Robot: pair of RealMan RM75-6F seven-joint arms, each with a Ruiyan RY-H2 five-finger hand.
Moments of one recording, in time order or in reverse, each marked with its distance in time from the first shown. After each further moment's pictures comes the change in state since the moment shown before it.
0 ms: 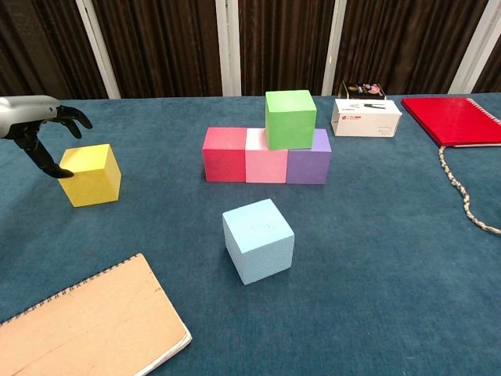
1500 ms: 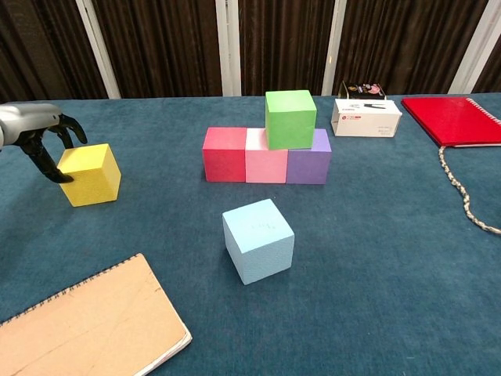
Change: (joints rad) left arm -0.035 -0.059 -0.004 0.065 -0.105 0.035 0.097; right arm 0.006 0.003 0.004 0.006 0.022 -0.010 0.005
